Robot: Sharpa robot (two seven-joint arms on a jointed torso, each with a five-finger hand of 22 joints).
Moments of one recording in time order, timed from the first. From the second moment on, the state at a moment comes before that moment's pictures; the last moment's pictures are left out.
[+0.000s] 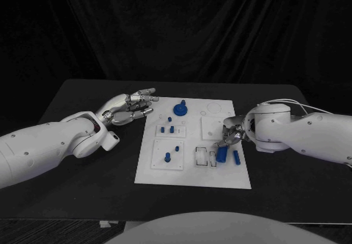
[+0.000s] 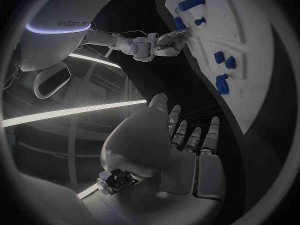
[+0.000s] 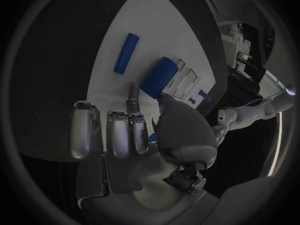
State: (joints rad) left arm 1.22 -0.81 -0.21 1.32 -0.63 -0.06 0.64; left_hand 1.55 0.20 -0.17 0.29 0.48 0.54 0.09 0.06 0.05 0.04 0.04 0.26 0.03 0.00 0.15 0.00 0.00 0.08 0.13 0.29 0.06 0.38; right arm 1.28 -0.92 -0.21 1.67 -1.28 0.17 -0.60; right_hand 1.04 -0.04 0.06 0.27 0.36 1.01 0.03 0.41 0.70 1.47 -0.05 1.57 1.31 1.47 -0.10 1.51 1.31 0.04 1.46 0.01 1.37 1.31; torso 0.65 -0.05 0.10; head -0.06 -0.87
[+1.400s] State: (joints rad) left arm 1.21 -0.81 -0.21 1.31 -0.63 -0.05 0.64; left_hand 1.55 0.20 -0.17 0.29 0.48 0.54 0.09 0.06 0.05 0.04 0.04 0.26 0.03 0.00 0.15 0.00 0.00 0.08 0.13 0.29 0.06 0.38; right arm 1.33 -0.86 -0.21 1.68 -1.20 0.18 -0.56; right_hand 1.06 -0.05 0.06 0.27 0.34 0.97 0.03 0.45 0.75 1.47 -0.05 1.57 1.31 1.47 -0.10 1.50 1.31 0.04 1.46 0.01 1.35 1.31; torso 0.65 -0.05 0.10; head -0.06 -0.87
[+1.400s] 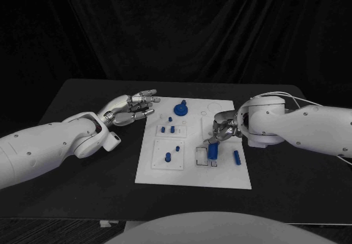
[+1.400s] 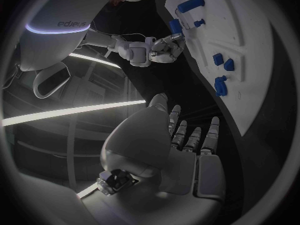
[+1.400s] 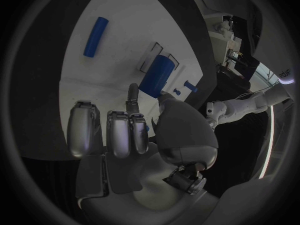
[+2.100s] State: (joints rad) left arm 1.21 -0.81 -0.21 1.31 -0.63 -0.05 0.64; left_hand 1.55 0.20 -0.17 0.29 0.48 0.54 0.09 0.06 0.05 0.04 0.04 0.26 0.03 0.00 0.15 0.00 0.00 0.08 0.13 0.29 0.06 0.38; right arm 1.32 -0.77 -0.21 1.64 -1.16 0.22 -0.54; right_hand 1.07 -0.04 0.06 0.27 0.34 0.96 0.03 0.45 0.75 1.47 -0.05 1.57 1.31 1.47 -0.10 1.50 1.31 0.04 1.46 0.01 1.35 1.31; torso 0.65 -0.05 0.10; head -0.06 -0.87
